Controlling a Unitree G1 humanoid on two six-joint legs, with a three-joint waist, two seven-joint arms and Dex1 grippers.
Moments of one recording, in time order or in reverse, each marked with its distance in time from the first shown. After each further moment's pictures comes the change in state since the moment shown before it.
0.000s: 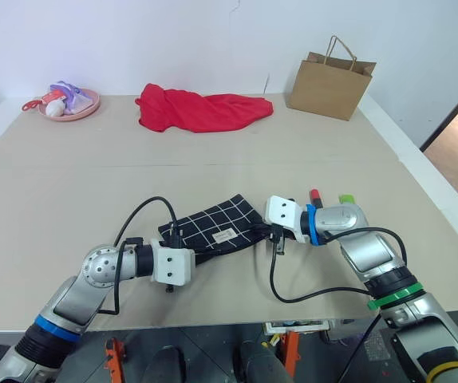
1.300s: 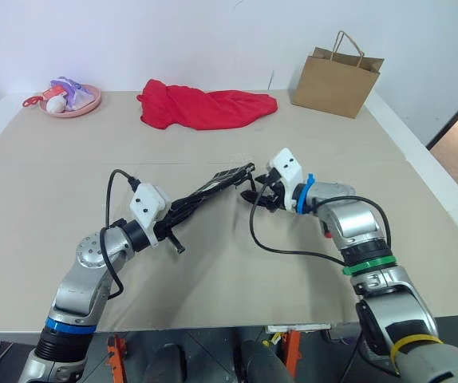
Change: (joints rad) left arm -0.028 -0.223 0.221 -0.065 -0.338 0.449 0.237; right arm -0.198 0.190 -0.176 0.237 0.154 0.264 -0.225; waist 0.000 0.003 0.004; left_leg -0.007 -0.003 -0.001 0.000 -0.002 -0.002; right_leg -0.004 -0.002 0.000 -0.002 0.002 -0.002
